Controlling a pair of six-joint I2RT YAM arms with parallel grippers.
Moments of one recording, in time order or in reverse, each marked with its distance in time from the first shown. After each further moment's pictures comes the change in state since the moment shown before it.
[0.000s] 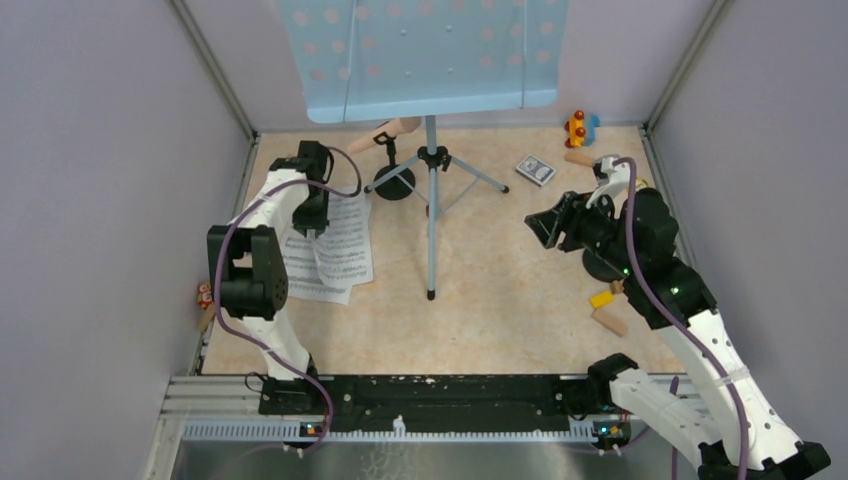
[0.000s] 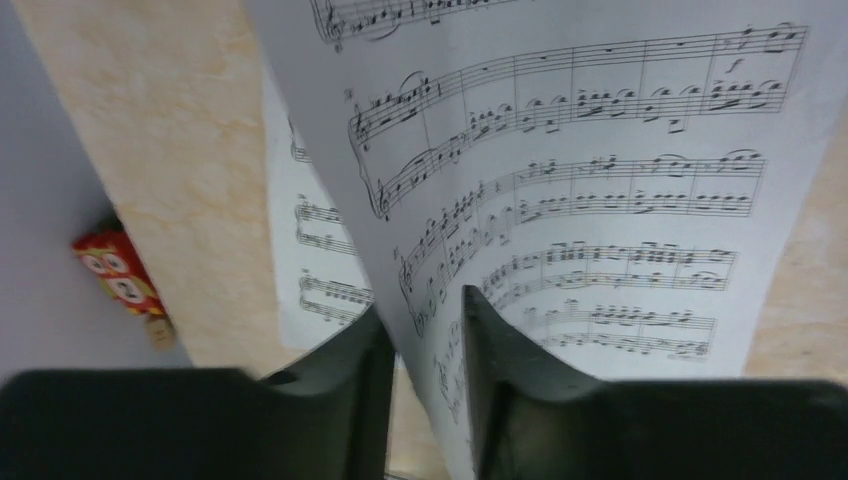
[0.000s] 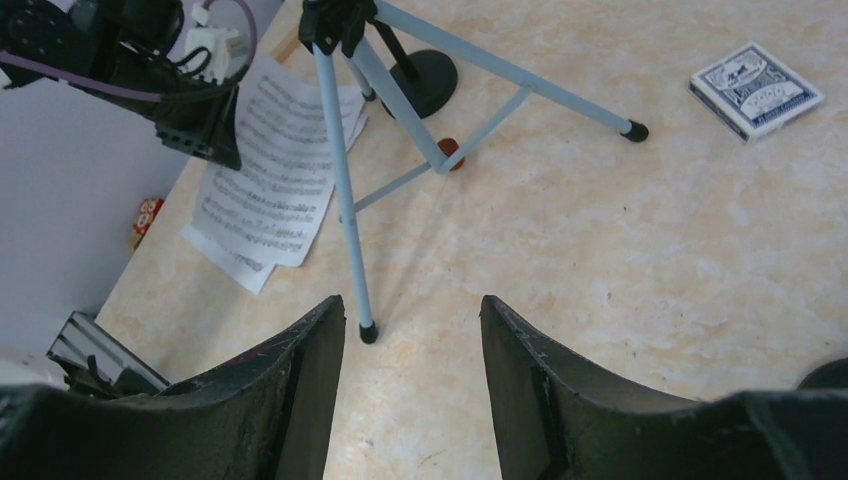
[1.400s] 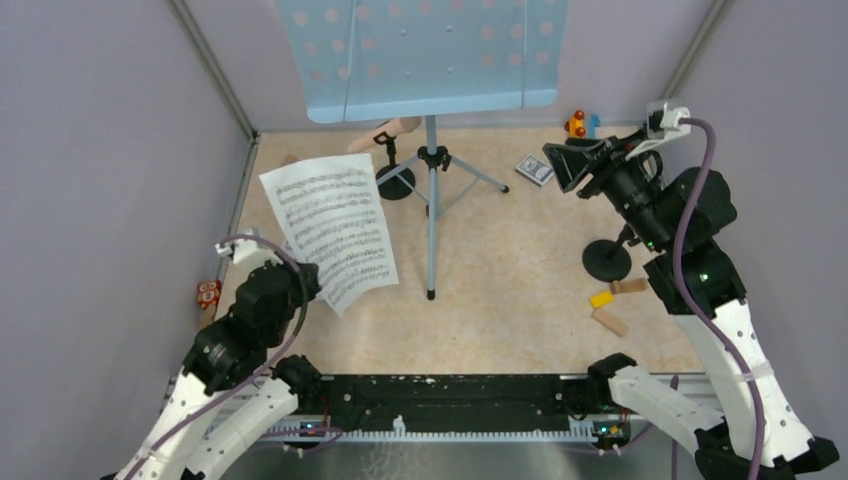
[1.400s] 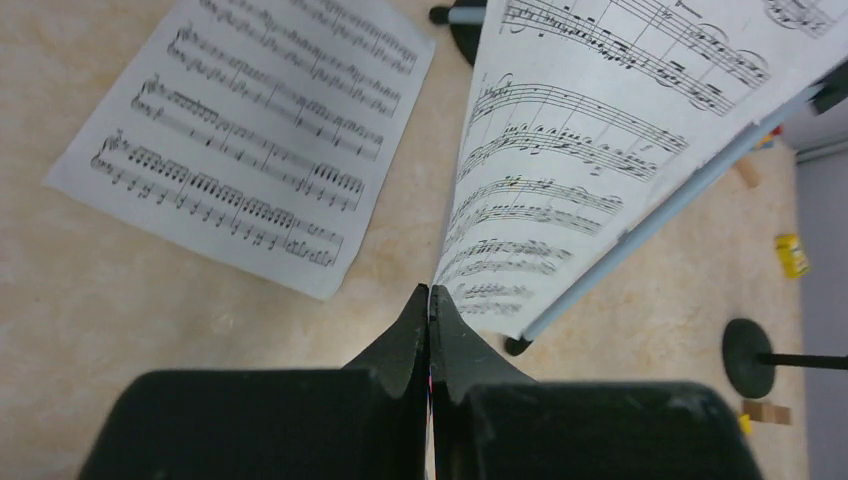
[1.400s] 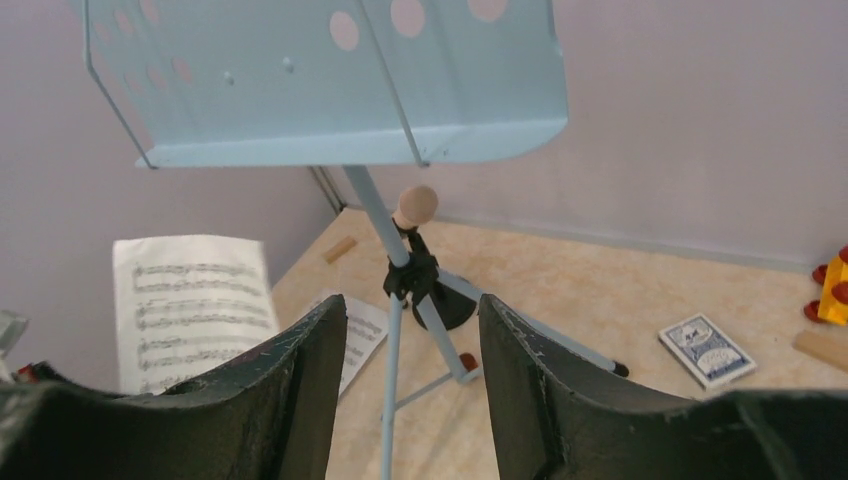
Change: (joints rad) left arm -0.533 -1.394 -0.585 0.075 -0.329 -0.779; right arm 0.000 0.128 0.303 0.231 0.057 -0.042
